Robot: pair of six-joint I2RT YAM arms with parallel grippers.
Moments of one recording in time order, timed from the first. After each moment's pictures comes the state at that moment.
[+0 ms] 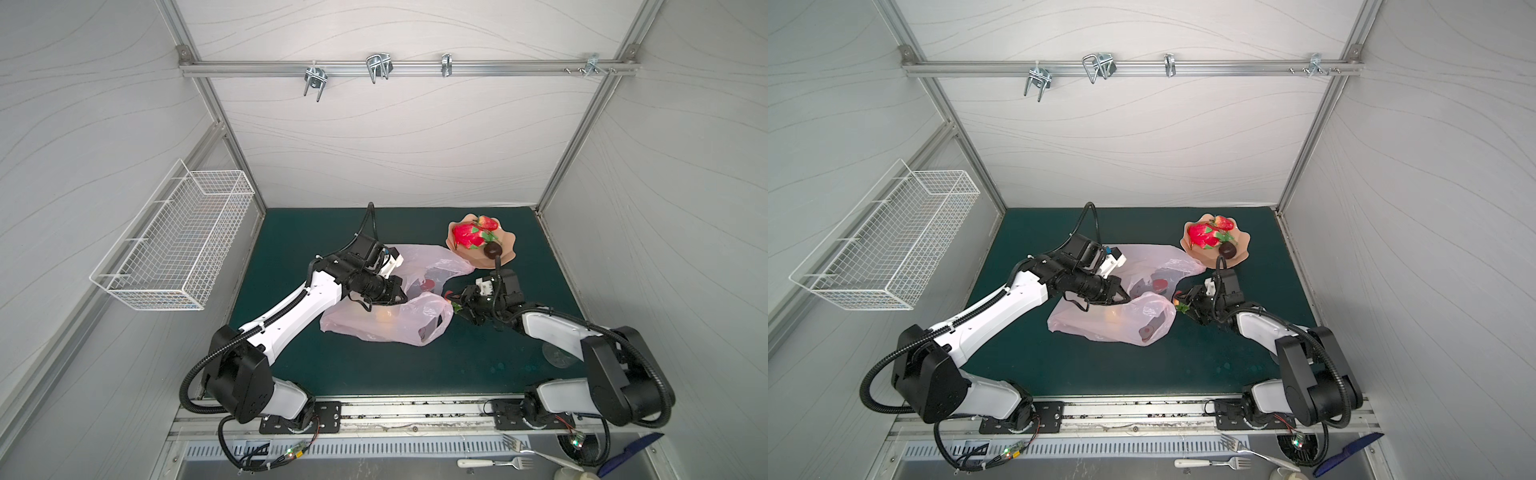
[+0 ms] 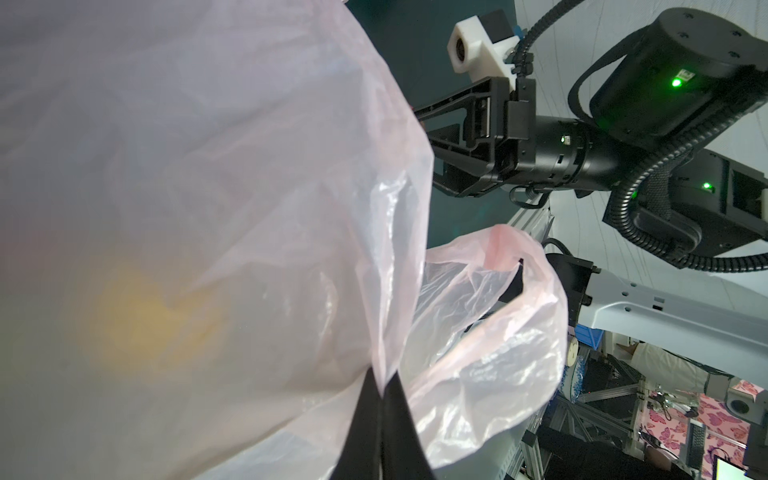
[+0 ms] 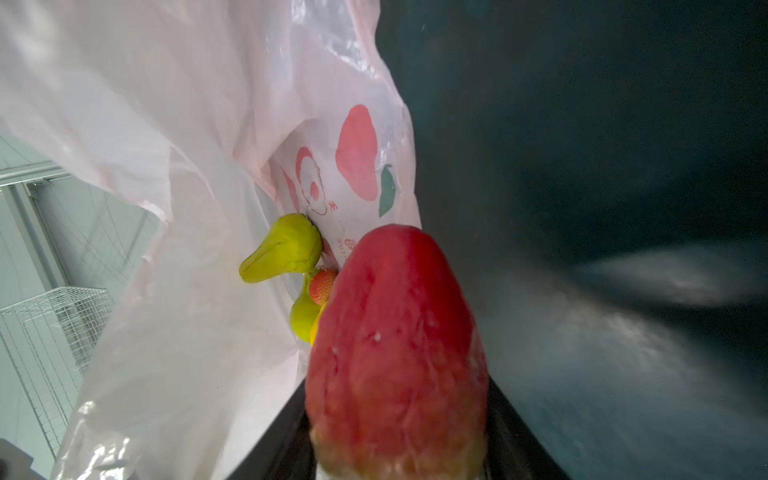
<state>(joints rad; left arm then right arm) -0.56 1.43 1.18 -0.79 0.60 -0.42 0.37 1.38 0.52 0.09 -0.60 1.19</state>
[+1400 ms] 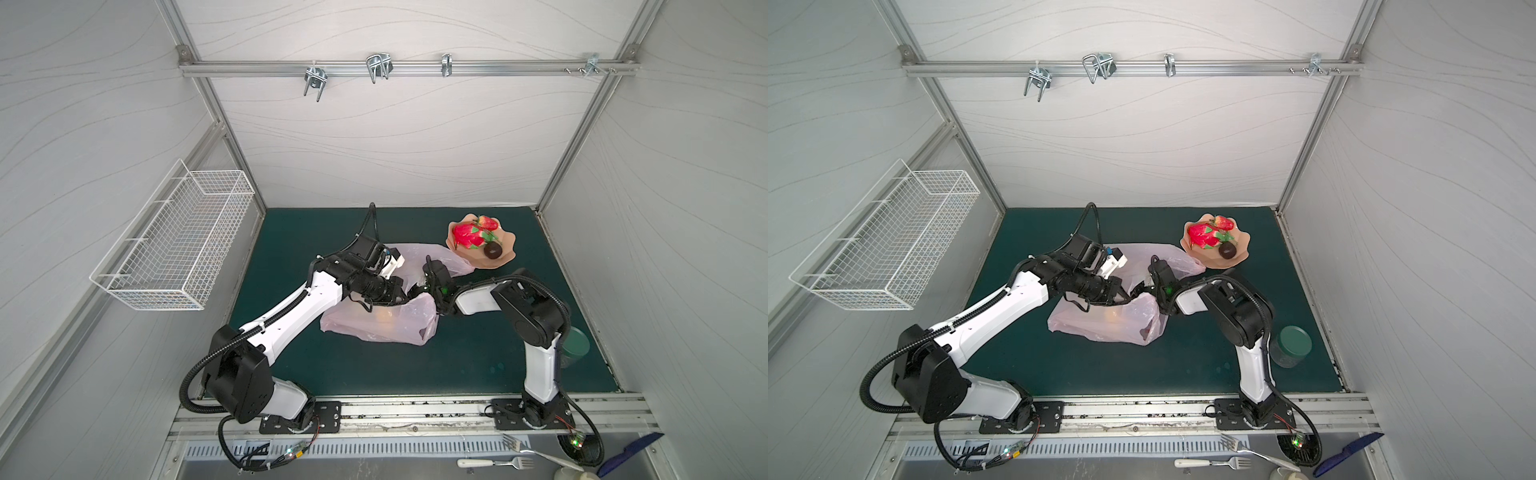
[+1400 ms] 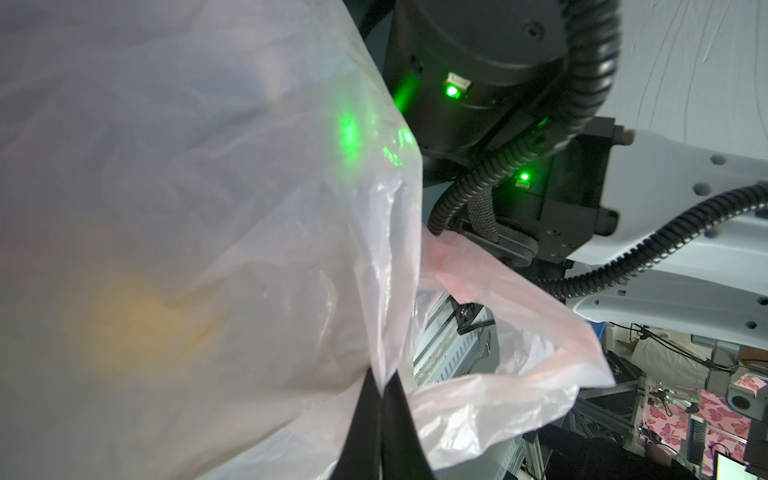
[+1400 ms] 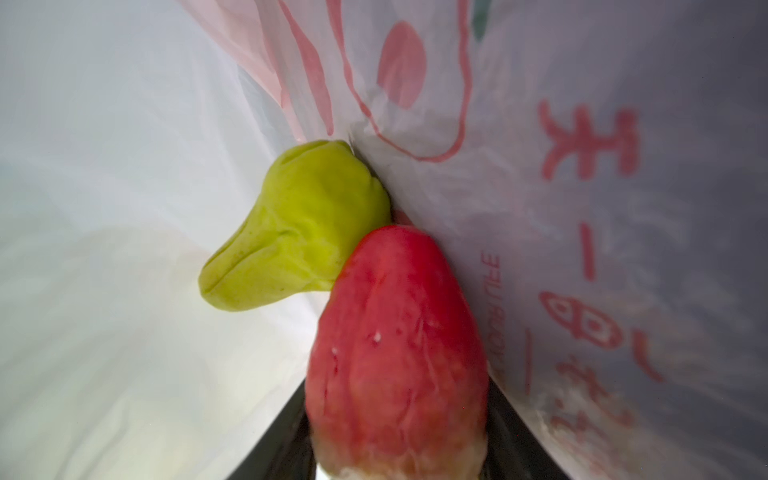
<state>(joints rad) -0.56 1.43 1.18 -0.79 0.60 -0.42 0.72 1.98 0.92 0.48 -0.64 1.48</state>
